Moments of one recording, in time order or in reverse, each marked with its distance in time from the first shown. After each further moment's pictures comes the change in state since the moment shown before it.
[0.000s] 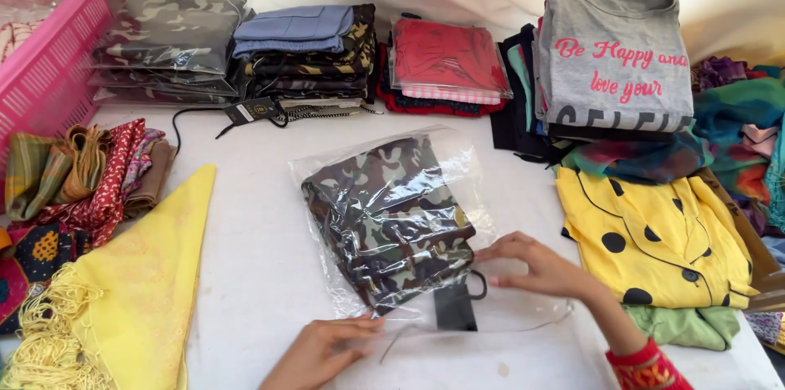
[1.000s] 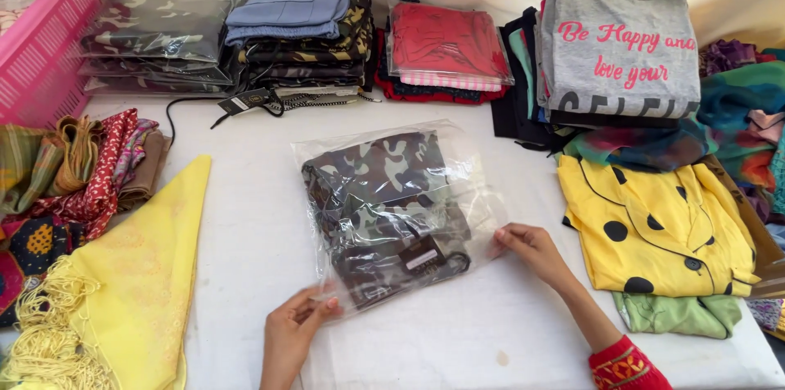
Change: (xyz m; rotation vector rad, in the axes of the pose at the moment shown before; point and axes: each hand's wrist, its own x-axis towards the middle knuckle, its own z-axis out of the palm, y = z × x) left_hand -0.002 -0.046 0.012 -0.354 0.638 -0.349; right_hand 0.020 0.103 0.075 0.616 0.328 0.168
